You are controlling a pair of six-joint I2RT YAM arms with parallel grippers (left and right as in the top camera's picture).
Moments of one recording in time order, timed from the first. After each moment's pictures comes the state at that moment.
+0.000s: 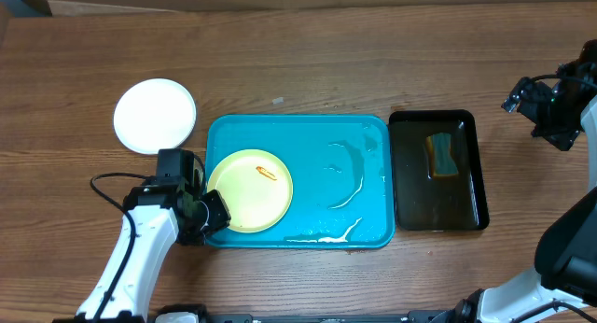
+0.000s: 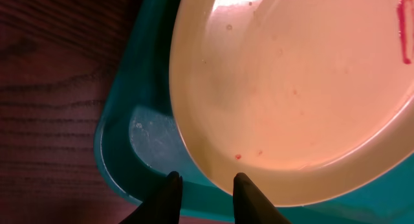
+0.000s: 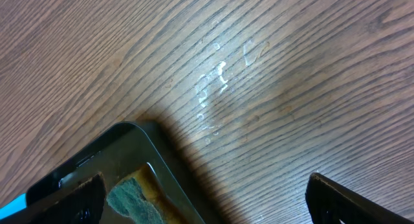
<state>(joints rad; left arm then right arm) 0.02 1.32 0.69 -0.84 0.21 -0.48 -0.40 1.82 1.52 -0.97 -0.15 0.25</state>
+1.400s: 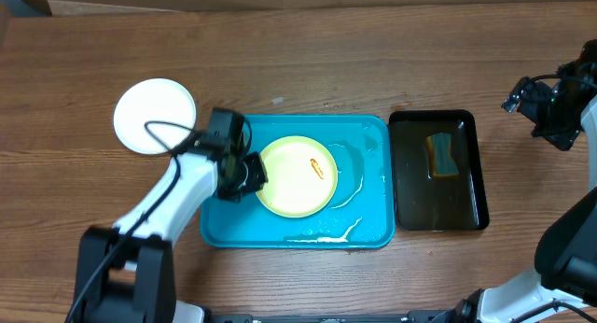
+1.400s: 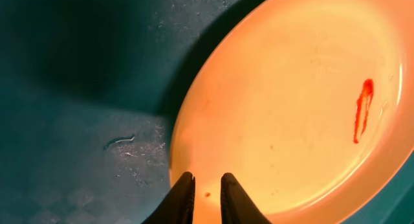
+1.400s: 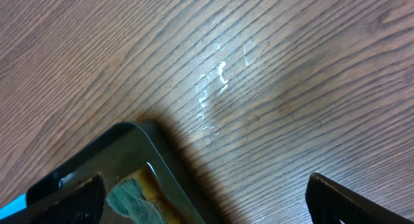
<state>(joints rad) -0.21 1.61 0.93 -0.68 0.25 -0.55 -0.40 1.82 1.52 -0.97 -0.15 0.25</state>
